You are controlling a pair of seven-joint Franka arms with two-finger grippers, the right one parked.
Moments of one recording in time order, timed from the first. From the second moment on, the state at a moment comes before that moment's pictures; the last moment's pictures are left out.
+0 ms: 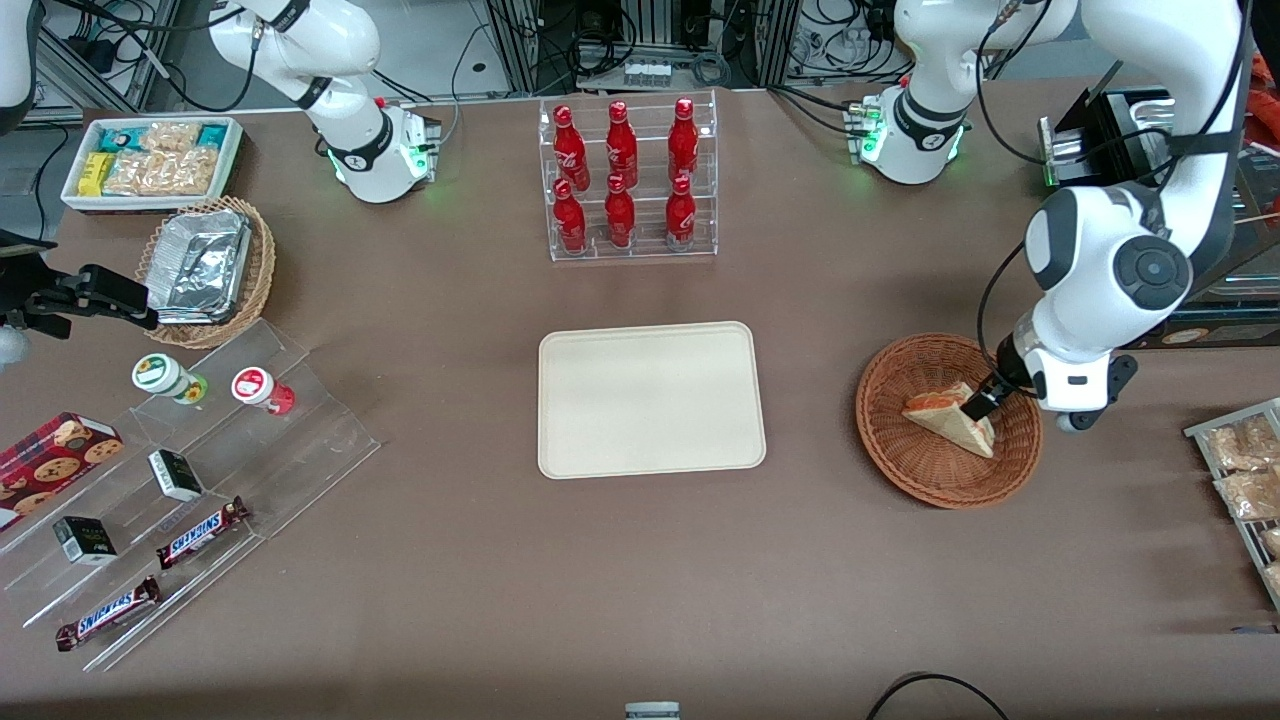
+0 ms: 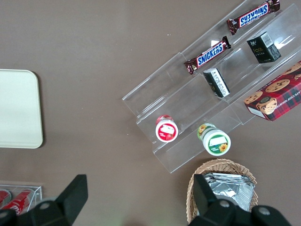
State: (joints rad) arm -0.03 0.15 -0.04 -2.17 0.02 2.32 -0.85
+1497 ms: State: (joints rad) arm -0.06 0.29 -0.04 -2.18 0.02 2.46 -0.91
